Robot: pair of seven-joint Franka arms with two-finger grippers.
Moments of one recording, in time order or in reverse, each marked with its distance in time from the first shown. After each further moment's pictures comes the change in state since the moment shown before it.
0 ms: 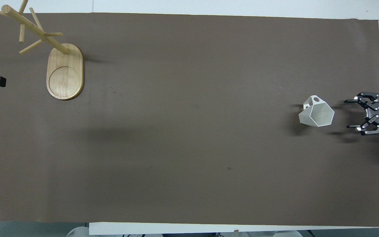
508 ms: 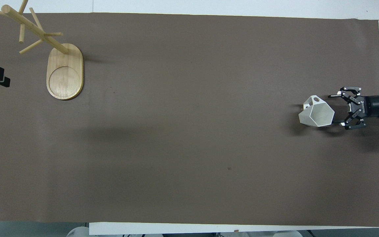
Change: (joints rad) left arm -0.022 0.000 -0.014 0.000 0.000 0.000 0.003; right arm 0.094 -0.002 0.014 -0.016 0.045 -0.007 -0.075
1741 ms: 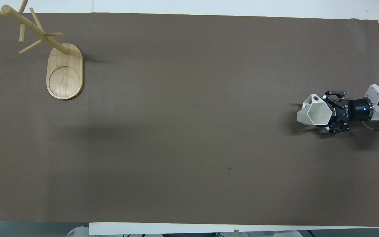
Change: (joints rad) left arm 0.074 0.000 0.013 0.010 0.034 0.066 -0.012; right arm 0.036 -0.015 0.000 -0.122 0.030 0.025 -0.136
